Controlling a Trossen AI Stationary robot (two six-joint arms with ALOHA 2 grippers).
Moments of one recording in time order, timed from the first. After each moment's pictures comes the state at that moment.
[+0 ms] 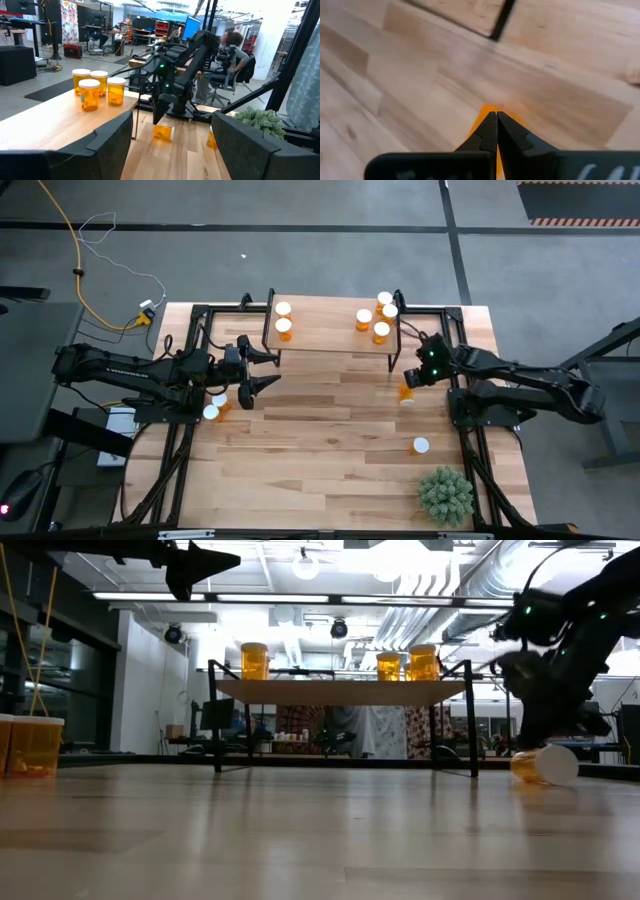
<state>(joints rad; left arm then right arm) 0.07 0.80 0.46 0.36 -0.22 -0.13 -0.57 0.82 0.34 -0.54 -0.26 0.69</state>
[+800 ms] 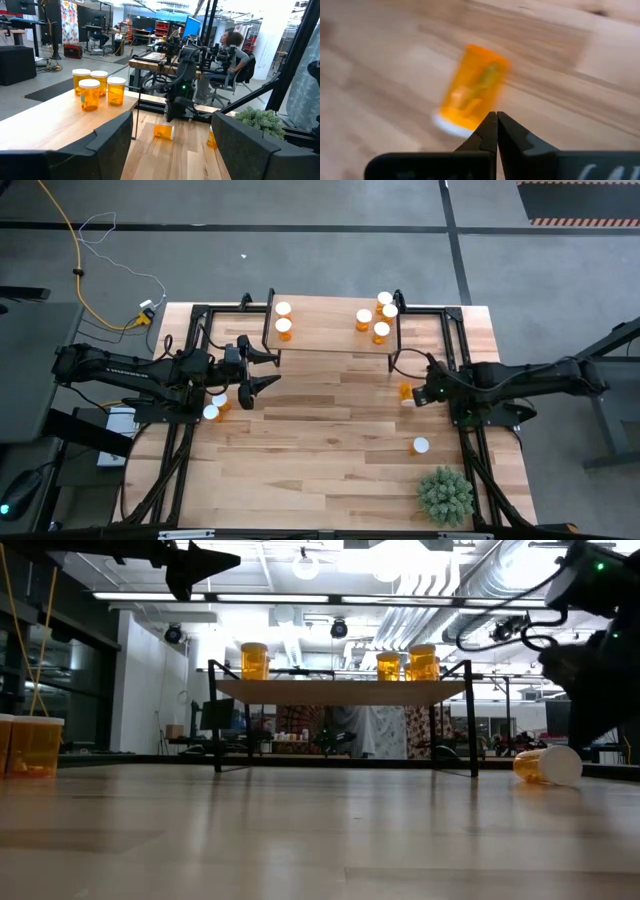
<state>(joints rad) 0.06 0.80 0.46 0.36 -0.22 -0.13 -0.03 0.62 0.34 -0.83 0.15 1.17</state>
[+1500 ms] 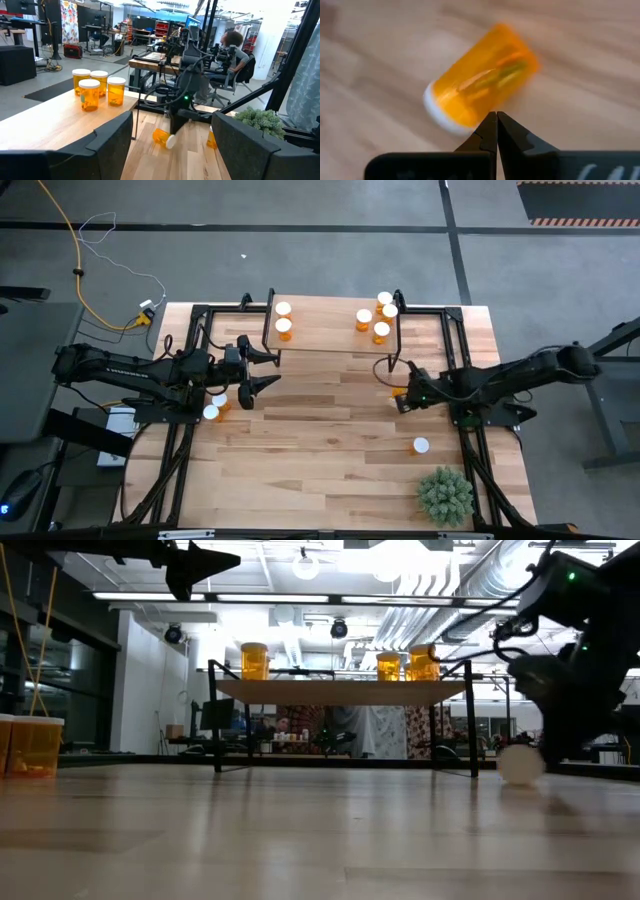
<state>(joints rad) 0.06 0.80 0.46 0.36 -0.22 -0.13 0.05 0.95 0.34 -0.48 0.12 1.24</state>
